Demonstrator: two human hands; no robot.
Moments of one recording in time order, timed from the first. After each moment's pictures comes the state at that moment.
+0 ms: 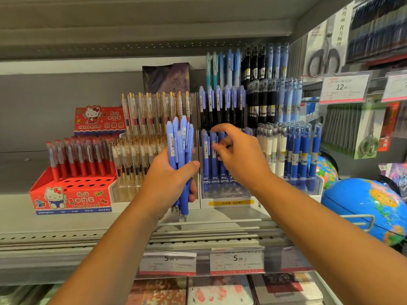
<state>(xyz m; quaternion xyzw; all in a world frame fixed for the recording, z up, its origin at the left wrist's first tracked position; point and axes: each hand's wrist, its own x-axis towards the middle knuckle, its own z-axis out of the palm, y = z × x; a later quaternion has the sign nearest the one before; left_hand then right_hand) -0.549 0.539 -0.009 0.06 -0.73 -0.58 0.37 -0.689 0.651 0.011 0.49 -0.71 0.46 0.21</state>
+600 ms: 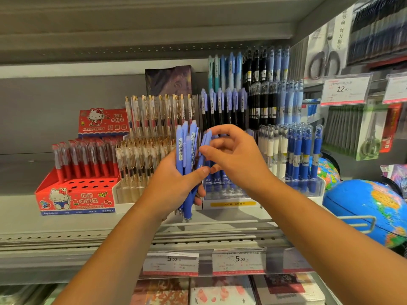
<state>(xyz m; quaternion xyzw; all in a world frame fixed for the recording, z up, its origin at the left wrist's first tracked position) -0.547 0.542 -0.009 0.01 -0.76 -0.55 0.35 -0.658 0.657 0.017 0.50 -0.53 0.68 -0.05</state>
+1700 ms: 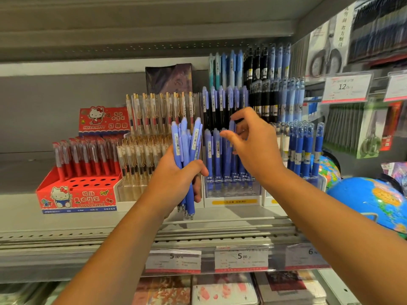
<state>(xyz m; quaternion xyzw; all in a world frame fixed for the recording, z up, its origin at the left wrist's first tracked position) -0.552 0.534 -0.012 0.03 -0.73 -0.59 0.35 -0.690 0.661 0.026 0.46 -0.67 0.50 0.30</state>
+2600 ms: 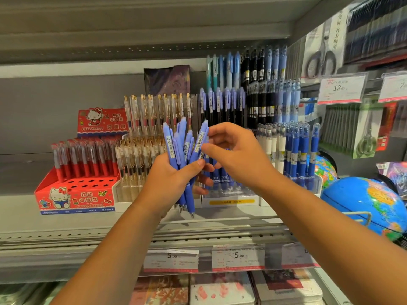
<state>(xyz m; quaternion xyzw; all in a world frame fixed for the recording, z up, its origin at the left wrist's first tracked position) -0.542 0.544 -0.007 -0.03 -0.72 -0.60 0.35 -0.649 0.669 0.028 0.52 -0.61 0.60 0.04</state>
